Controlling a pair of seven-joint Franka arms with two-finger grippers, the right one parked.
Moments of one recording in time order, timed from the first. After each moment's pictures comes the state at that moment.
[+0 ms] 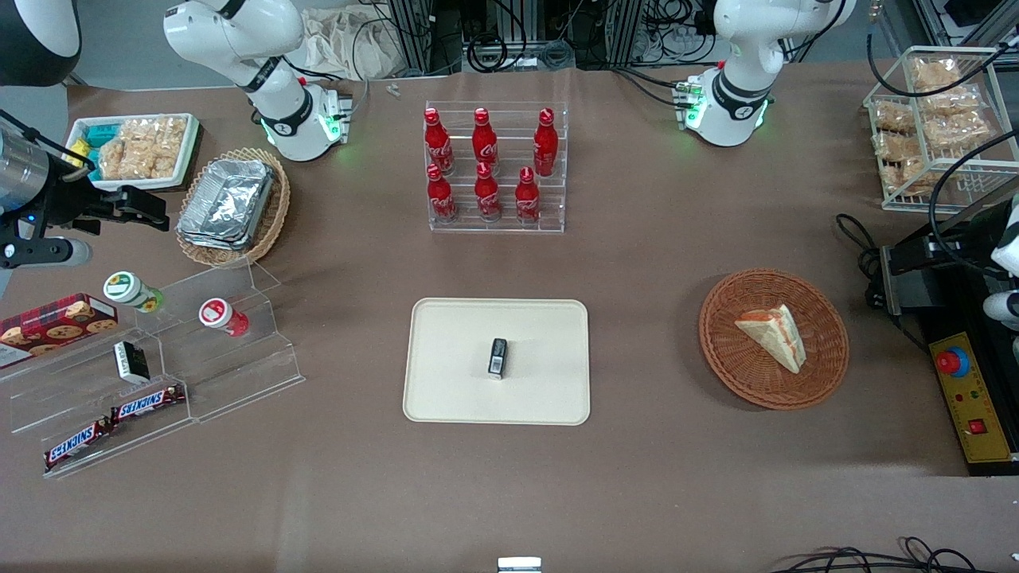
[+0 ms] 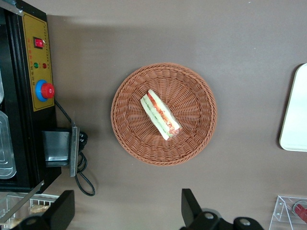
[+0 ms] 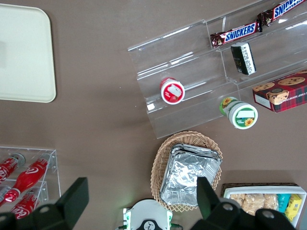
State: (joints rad) arm 0.12 0.18 -0.11 -1.41 0.05 1.54 -0.02
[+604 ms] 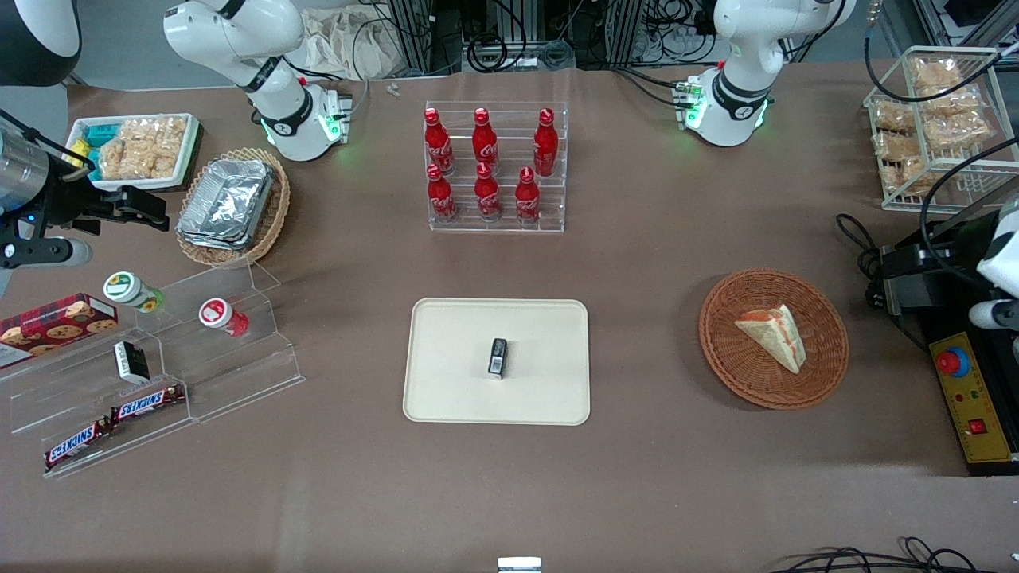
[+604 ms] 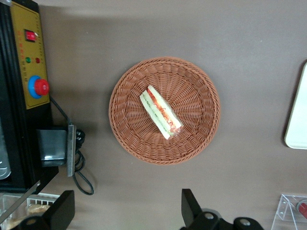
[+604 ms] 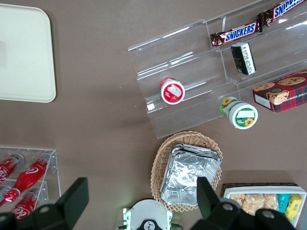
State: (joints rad) arm 0.12 0.19 -0.10 -1.47 0.05 1.59 -0.02
